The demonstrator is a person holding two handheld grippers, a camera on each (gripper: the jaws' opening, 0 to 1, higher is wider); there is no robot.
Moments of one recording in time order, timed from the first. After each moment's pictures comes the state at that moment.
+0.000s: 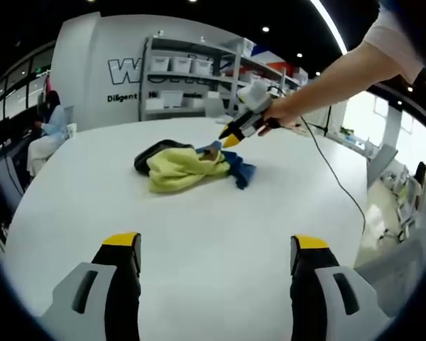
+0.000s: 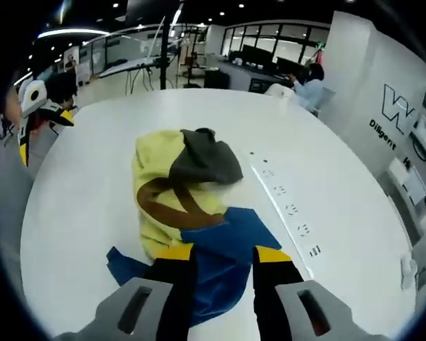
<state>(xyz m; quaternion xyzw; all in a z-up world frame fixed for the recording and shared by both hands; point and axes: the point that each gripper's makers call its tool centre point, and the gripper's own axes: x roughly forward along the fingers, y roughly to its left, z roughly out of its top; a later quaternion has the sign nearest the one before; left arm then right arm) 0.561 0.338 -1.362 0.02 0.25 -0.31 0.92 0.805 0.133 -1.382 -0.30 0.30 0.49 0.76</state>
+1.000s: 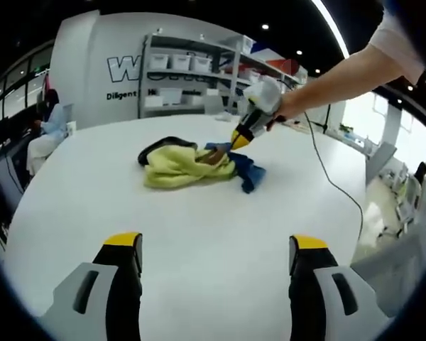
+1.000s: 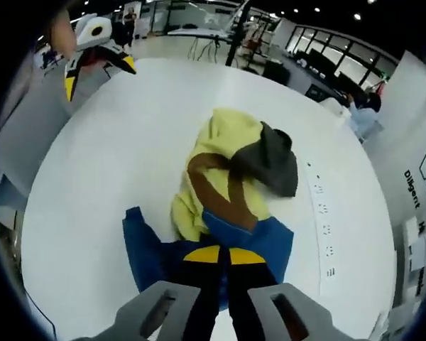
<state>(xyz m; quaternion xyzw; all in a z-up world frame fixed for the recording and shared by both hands) 0.552 0.340 -1.364 0.02 0.25 -0.31 0.91 0.732 0.138 -1.388 -0.42 0.27 0.57 0.66</state>
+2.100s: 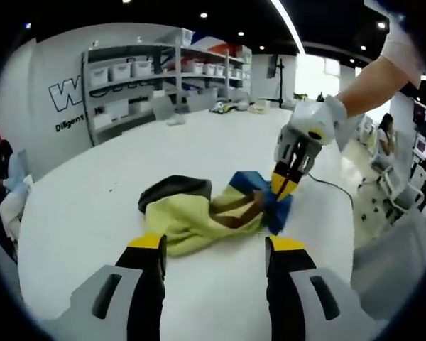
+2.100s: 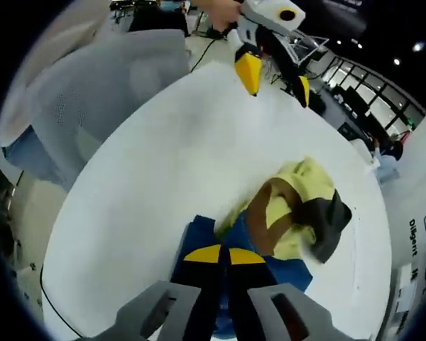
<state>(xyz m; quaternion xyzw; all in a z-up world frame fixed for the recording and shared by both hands) 0.612 0.276 -1.325 0.14 0.23 -0.47 0.84 0.563 0.136 -1.404 -0.46 0.20 0.62 0.60</state>
